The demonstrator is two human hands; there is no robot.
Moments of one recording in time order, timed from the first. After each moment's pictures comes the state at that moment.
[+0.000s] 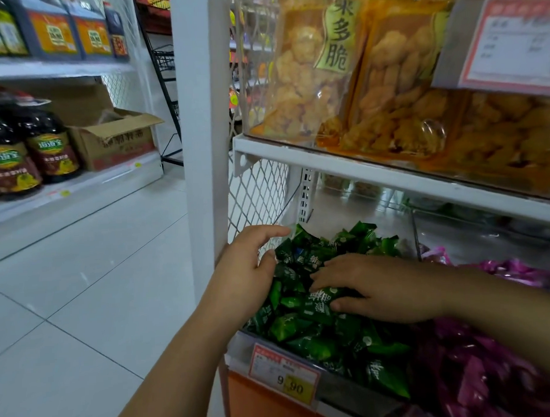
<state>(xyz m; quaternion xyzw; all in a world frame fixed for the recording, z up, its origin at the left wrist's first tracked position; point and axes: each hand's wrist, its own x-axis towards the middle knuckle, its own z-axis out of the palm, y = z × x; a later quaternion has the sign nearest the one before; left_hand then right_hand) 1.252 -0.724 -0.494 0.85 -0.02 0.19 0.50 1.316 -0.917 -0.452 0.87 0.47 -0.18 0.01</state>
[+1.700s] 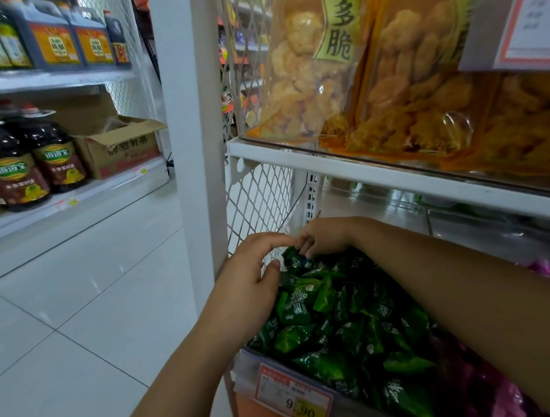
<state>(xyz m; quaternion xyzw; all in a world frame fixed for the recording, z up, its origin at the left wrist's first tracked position) 1.254 -0.723 -0.493 0.85 -0.02 0.17 0.49 1.437 -0.840 -0.489 0.91 0.31 -0.26 -0.06</state>
